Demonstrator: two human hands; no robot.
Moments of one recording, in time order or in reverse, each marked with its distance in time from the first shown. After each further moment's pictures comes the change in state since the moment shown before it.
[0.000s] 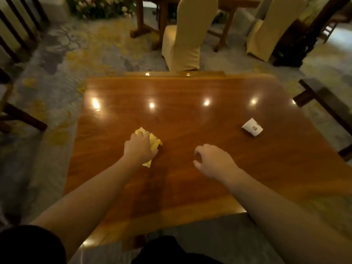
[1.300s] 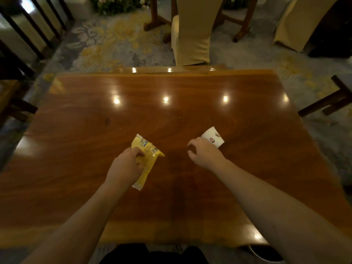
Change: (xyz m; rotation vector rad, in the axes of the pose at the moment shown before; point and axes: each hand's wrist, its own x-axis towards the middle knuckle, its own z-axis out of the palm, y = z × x) left_hand 0.003 0.287 -0.006 -0.358 0.008 -0.312; right_hand 0.102 0.330 -0.017 0.190 -0.050 -0.161
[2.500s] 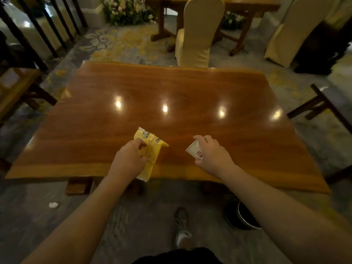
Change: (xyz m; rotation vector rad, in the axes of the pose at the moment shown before) left_hand -0.205 -0.053 -0.017 -0.176 0.101 0.043; right_hand -0.222 -0.072 0.064 -0.214 0.188 -0.032
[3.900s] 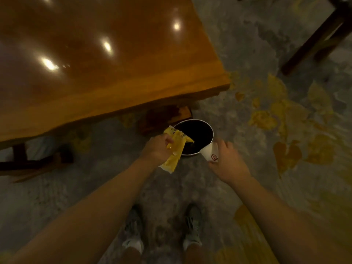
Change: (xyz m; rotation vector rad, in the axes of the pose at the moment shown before) left_hand -0.098 0.276 0.567 0.116 -0.681 0.093; right_hand -0.285 0.494 0.234 0.394 -0.160 0.612
